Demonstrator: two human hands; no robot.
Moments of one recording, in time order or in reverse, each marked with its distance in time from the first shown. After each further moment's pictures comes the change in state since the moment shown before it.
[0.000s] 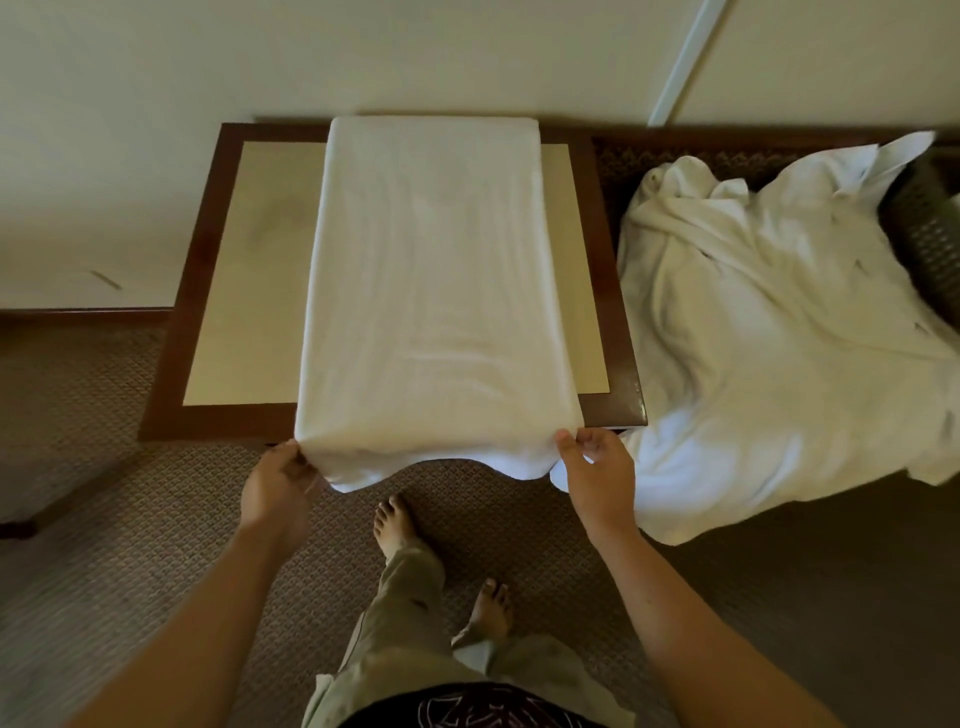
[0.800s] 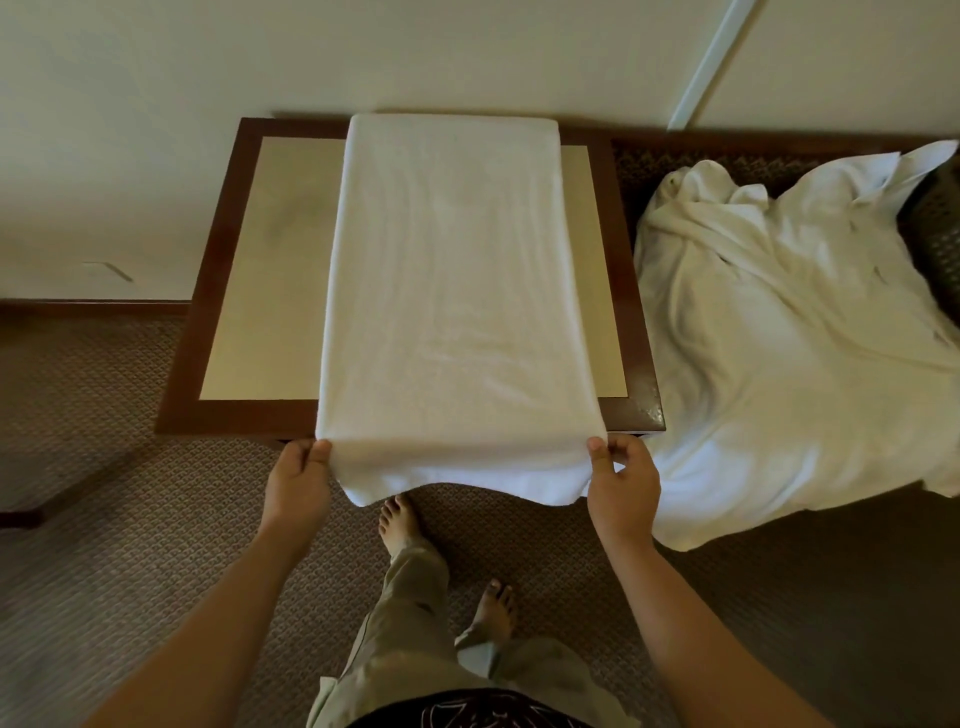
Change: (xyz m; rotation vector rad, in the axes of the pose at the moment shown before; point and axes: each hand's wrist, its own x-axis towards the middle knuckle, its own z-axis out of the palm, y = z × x) left_hand -0.010 -0.001 -0.002 0.676 0.039 0.297; right_hand 0.001 0.011 0.004 -0.071 0.167 -0.104
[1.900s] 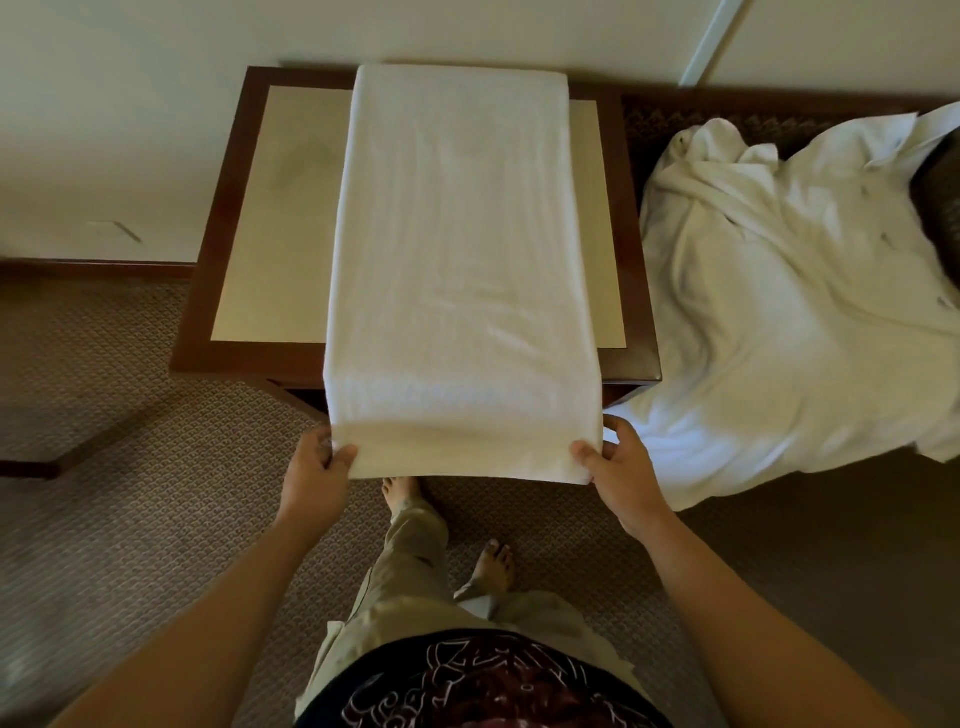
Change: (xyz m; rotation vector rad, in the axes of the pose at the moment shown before) left_hand -0.046 -0.043 -0.003 0.089 -0.116 -0.031; right_hand -0.014 0.035 -0.035 0.060 -0.469 0.200
